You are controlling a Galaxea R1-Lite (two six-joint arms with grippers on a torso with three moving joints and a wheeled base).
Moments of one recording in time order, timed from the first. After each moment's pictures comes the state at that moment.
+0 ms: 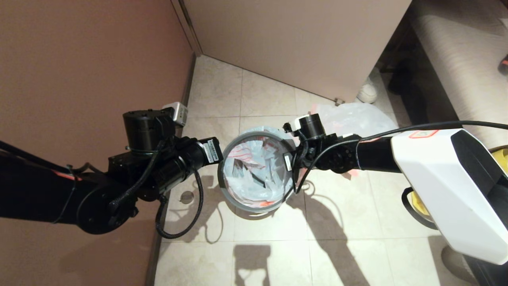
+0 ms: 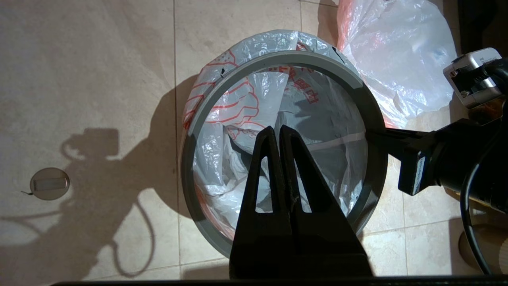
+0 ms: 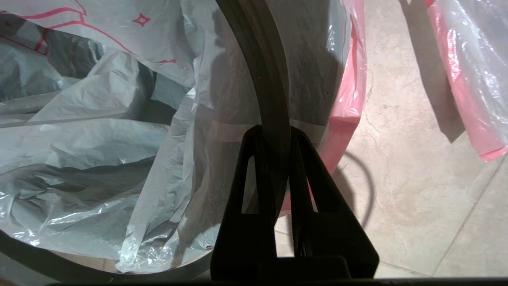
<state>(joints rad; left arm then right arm) -0.46 1.75 -0.87 -0.71 0.19 -0.28 0.56 2.41 -2.00 0.12 -0.27 0.06</state>
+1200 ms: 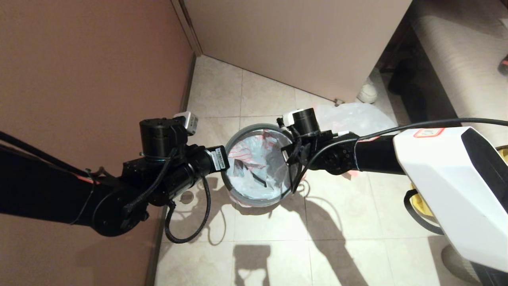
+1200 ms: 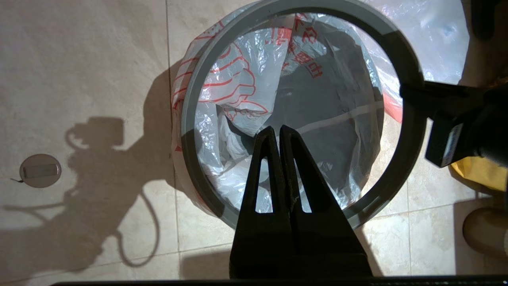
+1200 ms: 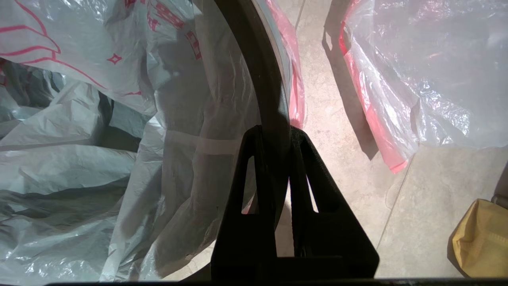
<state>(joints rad) -0.48 1.79 -0.86 -0.71 0.19 -0.28 0.61 2.37 -1.98 0.05 -0.52 -0.06</state>
